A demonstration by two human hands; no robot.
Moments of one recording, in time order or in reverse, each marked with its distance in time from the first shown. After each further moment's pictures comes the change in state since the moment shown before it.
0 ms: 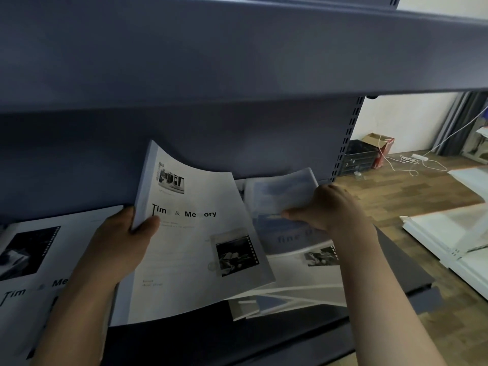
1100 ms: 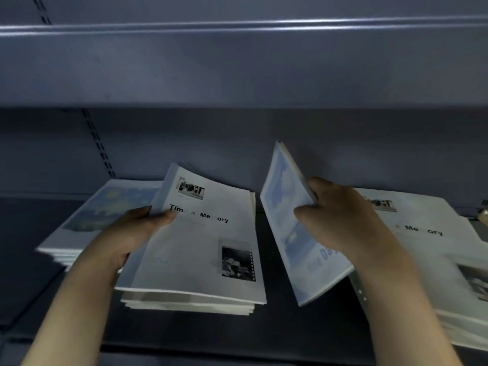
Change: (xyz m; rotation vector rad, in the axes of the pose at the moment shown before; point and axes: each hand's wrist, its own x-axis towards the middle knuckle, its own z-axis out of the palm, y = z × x) left_hand -0.023 -0.117 -0.167 -0.235 0.024 -0.410; right_hand -0.107 -0.180 0.030 0.234 -0.124 -0.504
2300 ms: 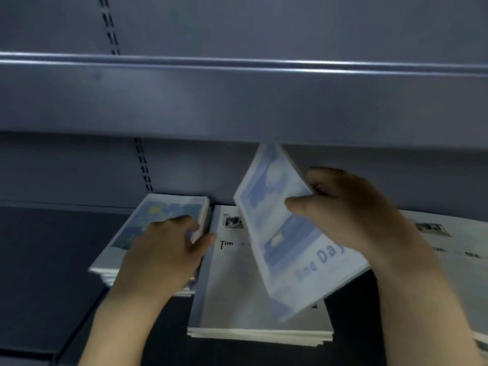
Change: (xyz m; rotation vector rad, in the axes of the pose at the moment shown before) left_hand -0.022 -0.003 -0.051 0.645 0.249 0.479; right_hand 0.009 -0.112 0.024 0.164 0.021 -0.084
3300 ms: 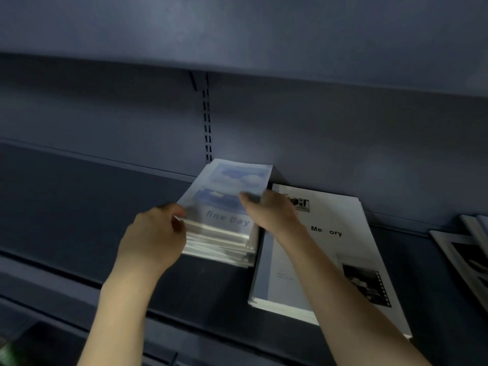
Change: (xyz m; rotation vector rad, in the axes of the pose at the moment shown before) left_hand -0.016 -0.111 -0.013 -0.008 0.055 -0.398; right_hand 0.066 -0.023 0.210 -0.074 -0.317 0.067
